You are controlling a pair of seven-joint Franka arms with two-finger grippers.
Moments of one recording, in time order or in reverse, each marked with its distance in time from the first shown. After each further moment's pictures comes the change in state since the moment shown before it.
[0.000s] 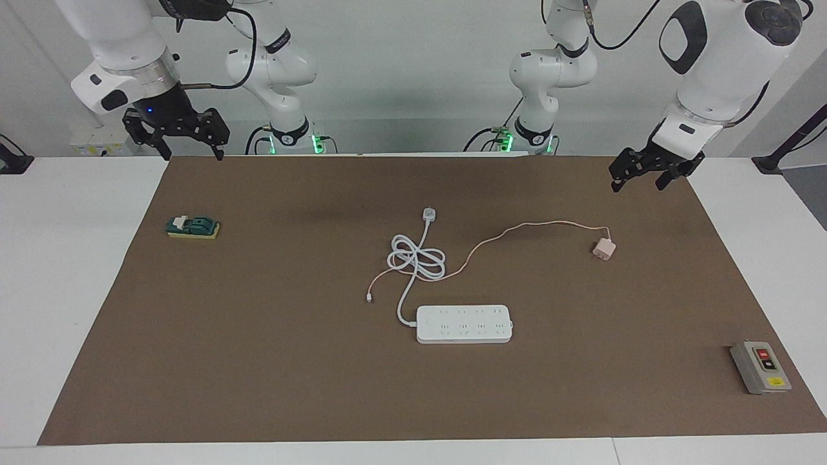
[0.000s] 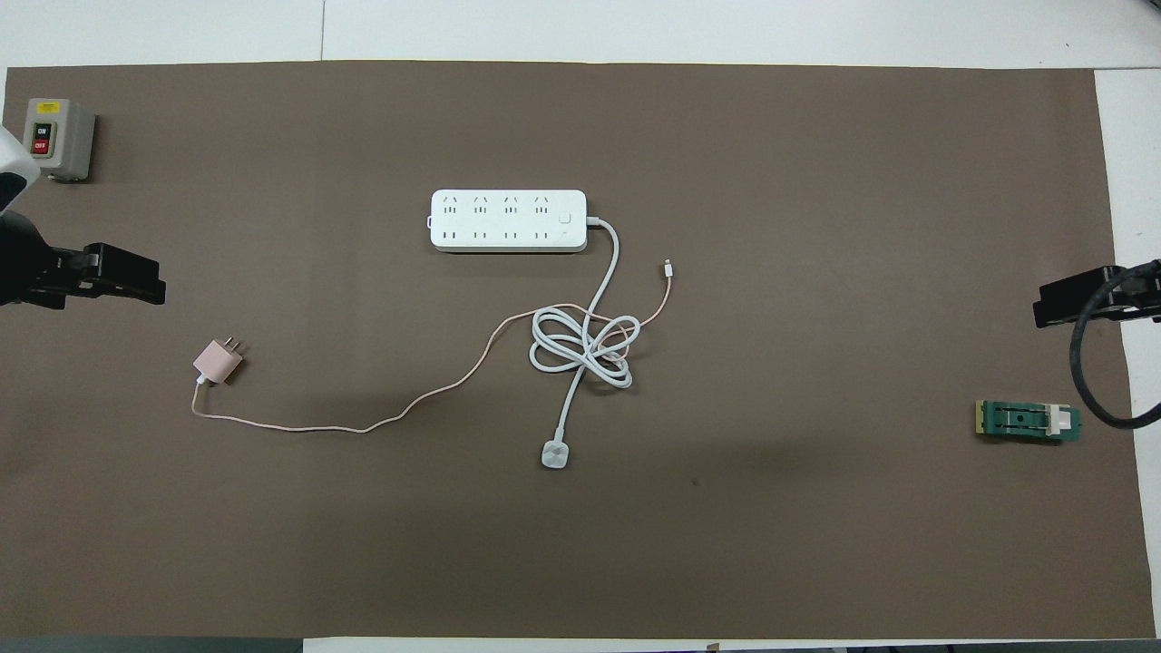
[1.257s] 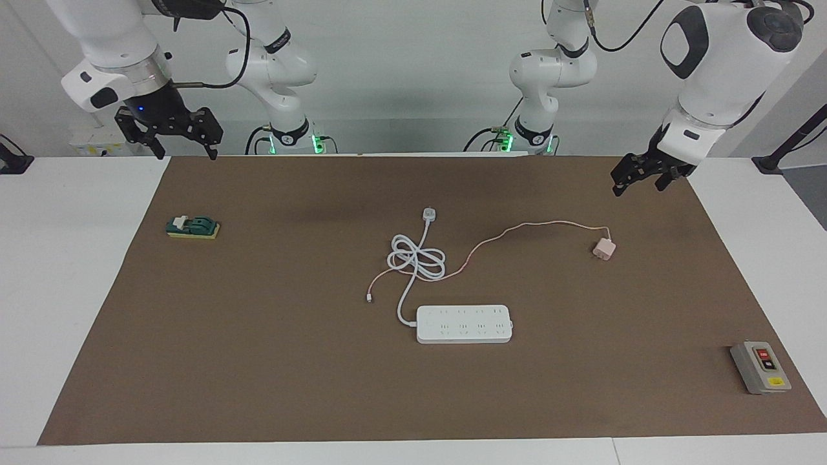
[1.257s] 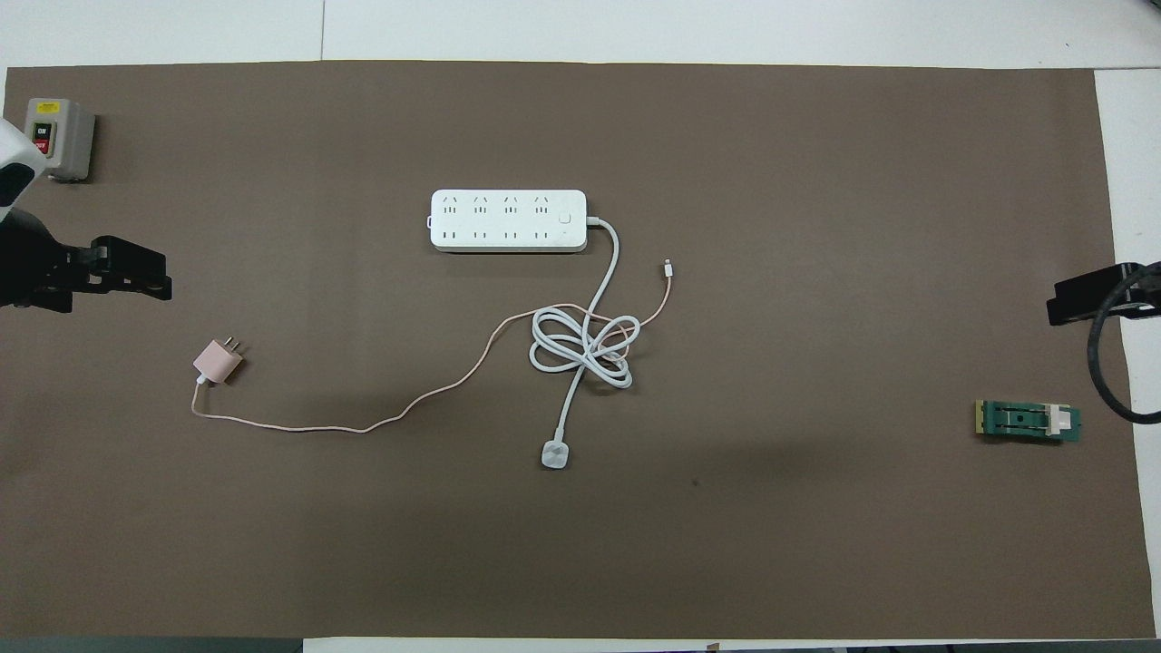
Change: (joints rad) left arm 0.000 0.005 -0.011 0.000 0.001 0.003 -0.096; right arm -0.013 0.000 -0.005 0.004 0.000 0.000 0.000
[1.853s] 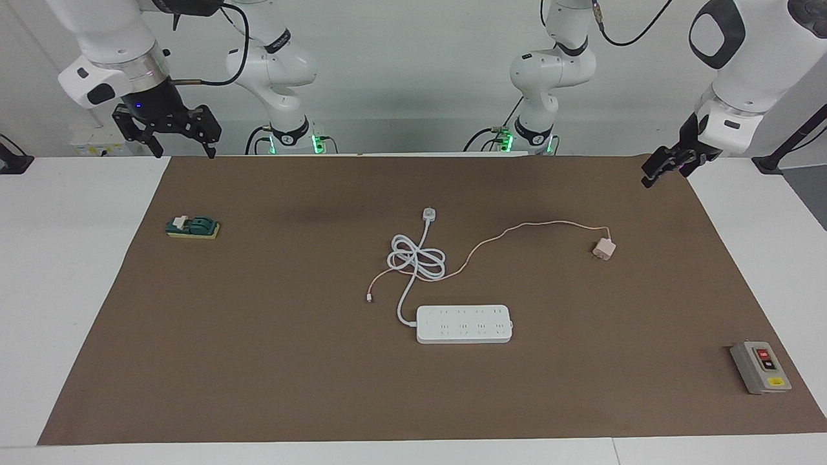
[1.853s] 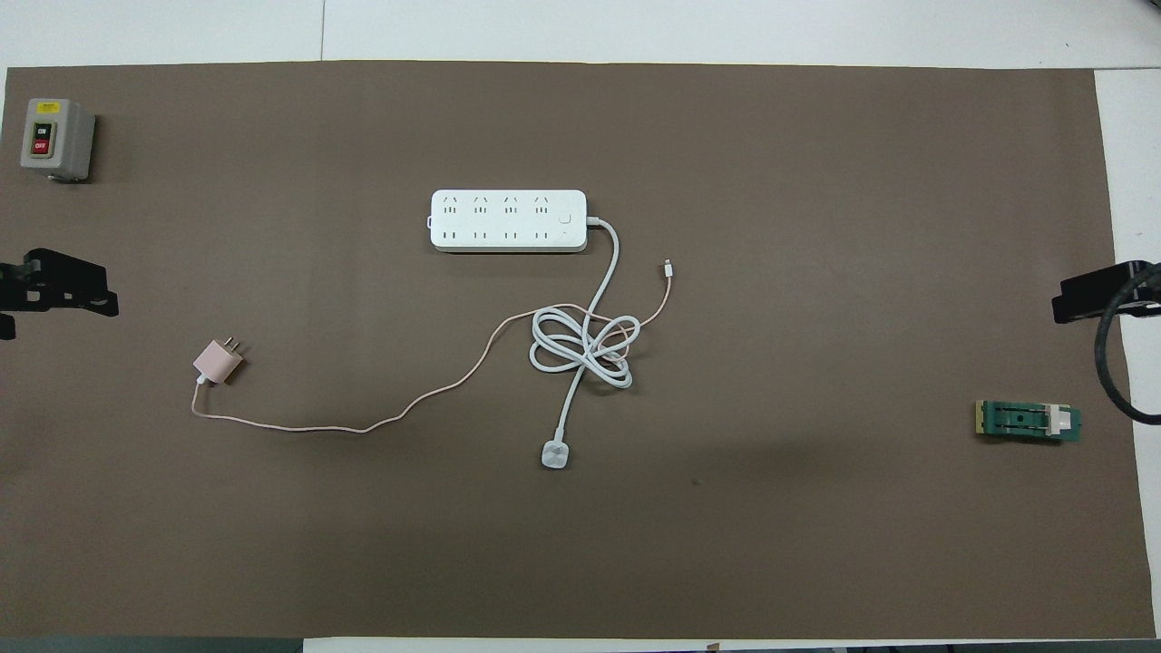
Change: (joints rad) left arm 0.056 -0.021 0.004 -0.010 0.011 -0.045 -0.028; right arm 0.000 -0.001 -0.003 0.008 0.000 0.000 -0.001
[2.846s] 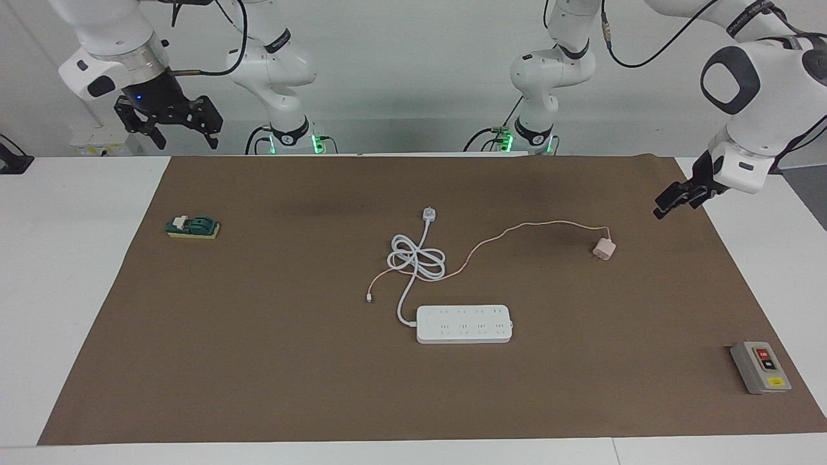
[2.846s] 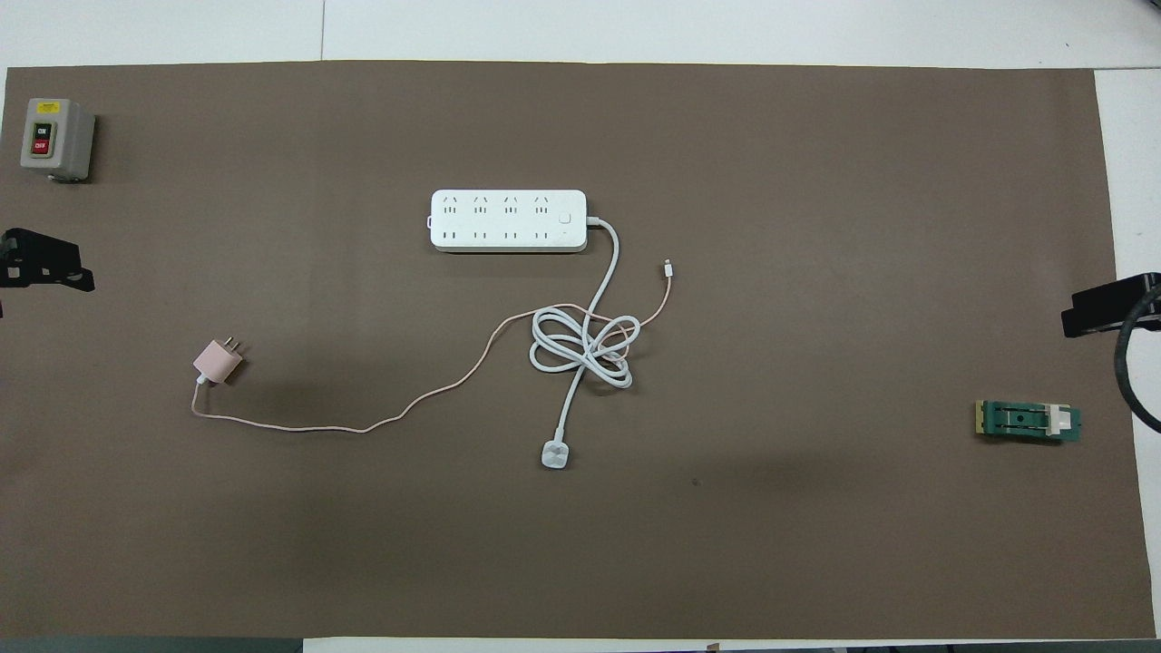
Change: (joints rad) left arm 0.072 0.060 0.052 -0.025 -0.005 0.122 0.036; right arm 0.000 -0.009 -0.003 0.018 0.005 -0.034 0.000
